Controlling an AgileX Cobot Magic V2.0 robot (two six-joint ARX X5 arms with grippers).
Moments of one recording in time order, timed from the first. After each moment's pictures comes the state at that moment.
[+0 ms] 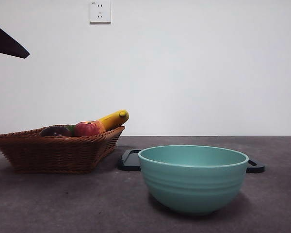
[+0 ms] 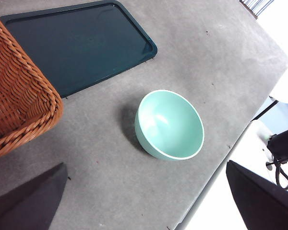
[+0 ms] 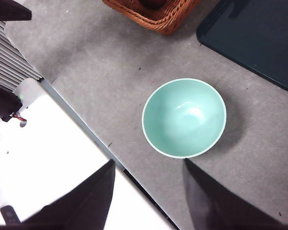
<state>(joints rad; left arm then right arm) -0.31 0.88 0.84 -0.69 0.65 0.01 0.57 0.78 1.02 -1.03 -0.40 0.13</state>
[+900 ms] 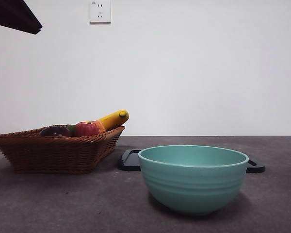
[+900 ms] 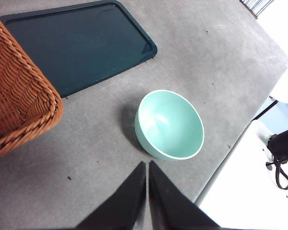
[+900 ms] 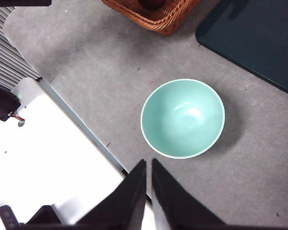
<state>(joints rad) -0.31 0.88 0.84 -0.69 0.65 0.01 0.57 0.78 1.02 -1.03 -0.39 0.13</state>
